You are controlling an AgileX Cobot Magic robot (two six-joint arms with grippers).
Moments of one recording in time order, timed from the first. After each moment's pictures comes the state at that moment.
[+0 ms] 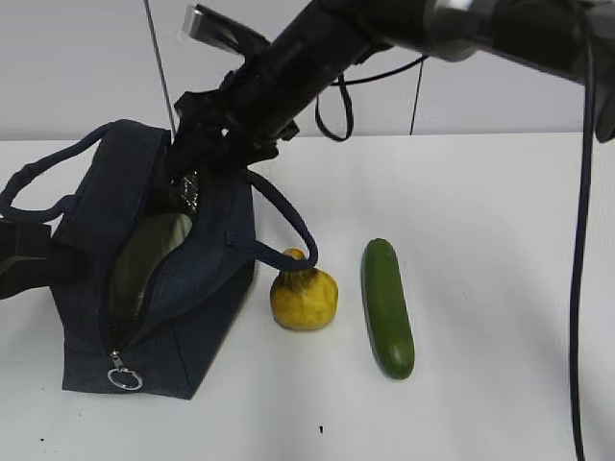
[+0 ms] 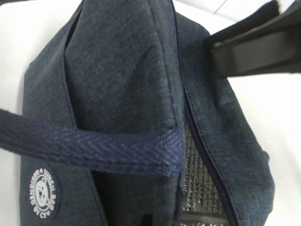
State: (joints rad) left arm -0.09 1.16 -0.55 -1.09 0.57 0.86; right arm 0.46 2.29 -2.17 0.75 1.15 -0.45
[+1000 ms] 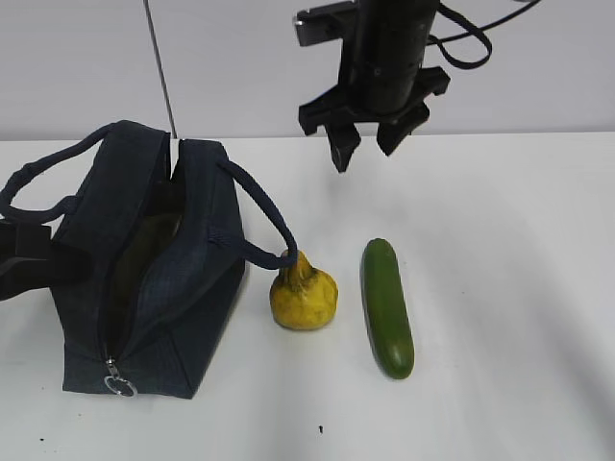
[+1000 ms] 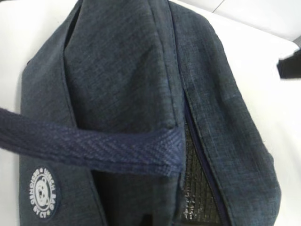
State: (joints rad) left arm -0.09 1.16 -0.55 -1.09 0.58 0.86; right arm 0.46 2.11 -1.99 -0.08 1.24 0.10
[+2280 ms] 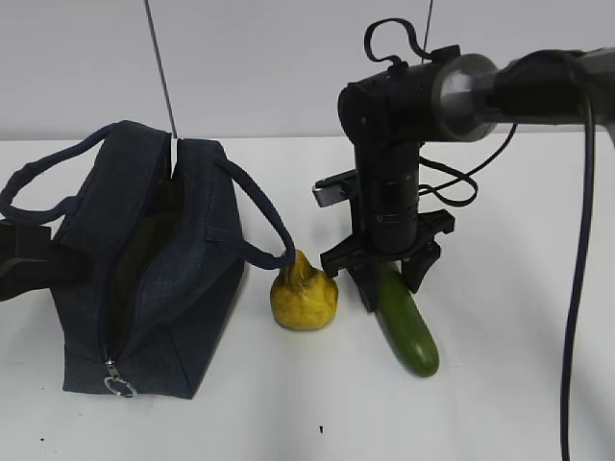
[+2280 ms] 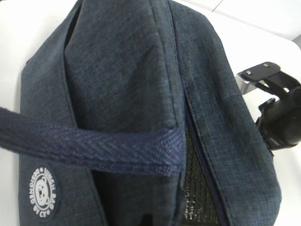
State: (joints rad) left arm -0.09 1.16 -0.55 -1.09 0.58 0.86; right arm 0.46 2.26 -1.73 -0.06 1.22 0.15
